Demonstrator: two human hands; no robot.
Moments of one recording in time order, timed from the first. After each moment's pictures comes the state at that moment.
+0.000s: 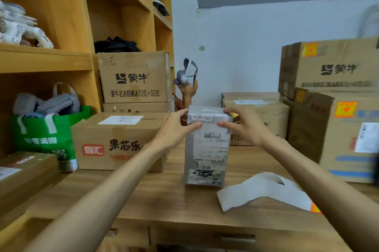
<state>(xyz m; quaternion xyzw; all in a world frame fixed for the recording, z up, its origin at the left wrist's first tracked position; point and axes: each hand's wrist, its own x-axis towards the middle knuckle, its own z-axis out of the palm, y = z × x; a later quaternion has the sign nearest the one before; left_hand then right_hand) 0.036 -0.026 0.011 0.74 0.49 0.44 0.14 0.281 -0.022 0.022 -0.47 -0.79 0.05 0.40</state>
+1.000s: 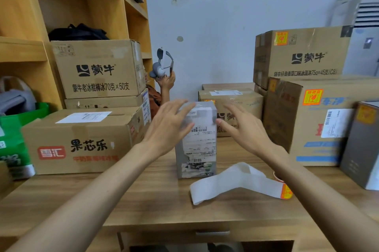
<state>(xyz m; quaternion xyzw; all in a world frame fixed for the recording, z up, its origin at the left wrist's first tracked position) 0.095 -0.005 -0.013 0.83 0.38 0.36 -0.22 0.344 -0.027 -0.018 -0.53 -0.75 -0.10 0.38</state>
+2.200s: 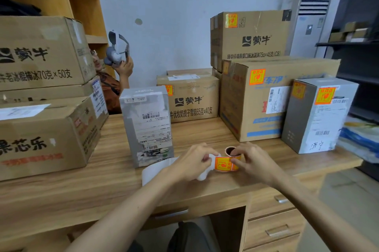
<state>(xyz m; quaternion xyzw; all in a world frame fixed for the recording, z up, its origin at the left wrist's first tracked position) 0.257 -0.029 -0.128 0.91 0.31 0.20 0.16 0.482 -0.100 -0.139 -0.62 -0.74 -0.02 0.25</state>
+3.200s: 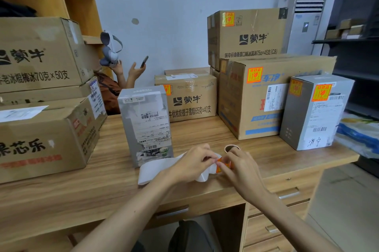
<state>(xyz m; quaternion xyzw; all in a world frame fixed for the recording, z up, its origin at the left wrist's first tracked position) 0.256 -0.042 -0.125 0.91 0.28 0.22 0.23 0.429 -0.114 -0.174 -0.63 -0.67 -0.11 0.37</state>
